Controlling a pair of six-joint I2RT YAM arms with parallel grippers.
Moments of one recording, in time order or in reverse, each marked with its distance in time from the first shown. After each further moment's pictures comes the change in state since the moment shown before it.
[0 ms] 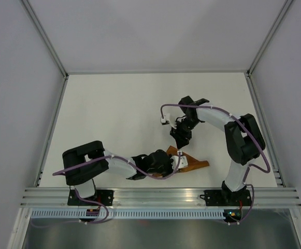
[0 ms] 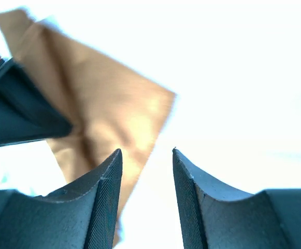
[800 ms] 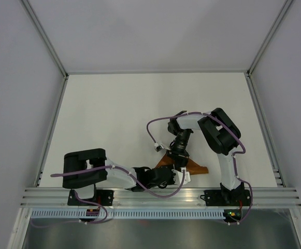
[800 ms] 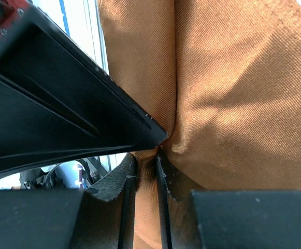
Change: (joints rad) left arm -0.185 -0.018 -0.033 0.006 -0.360 0.155; right arm 0.141 0.258 -0.003 -0.317 -0.113 -0.173
